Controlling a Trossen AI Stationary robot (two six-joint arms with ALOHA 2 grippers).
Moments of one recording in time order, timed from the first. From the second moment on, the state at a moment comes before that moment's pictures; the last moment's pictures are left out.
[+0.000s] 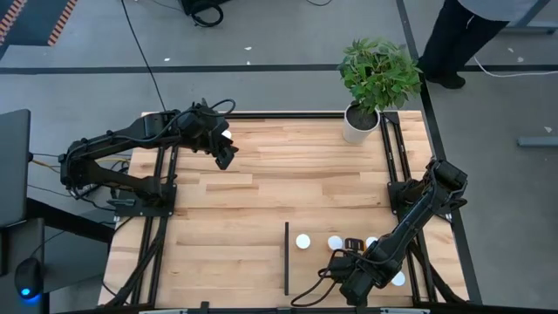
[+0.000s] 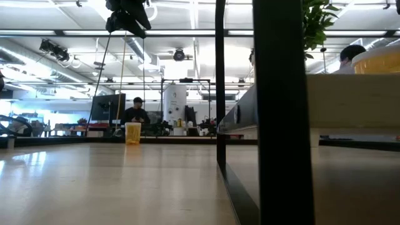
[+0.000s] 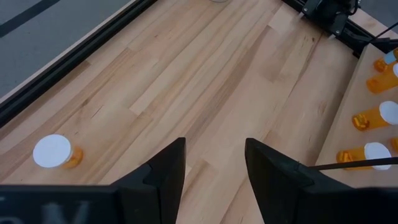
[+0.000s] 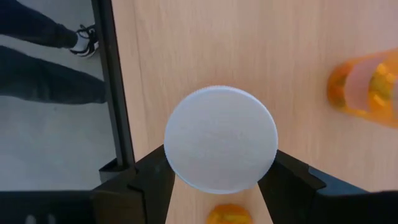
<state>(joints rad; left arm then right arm) 0.27 1.18 1.30 -0.91 -0.07 -0.38 0.82 1.79 1.36 -0.90 0.07 0.95</state>
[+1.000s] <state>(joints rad) 0.27 1.18 1.30 -0.90 -0.07 -0.37 0.80 1.79 1.36 -0.83 0.10 1.03</state>
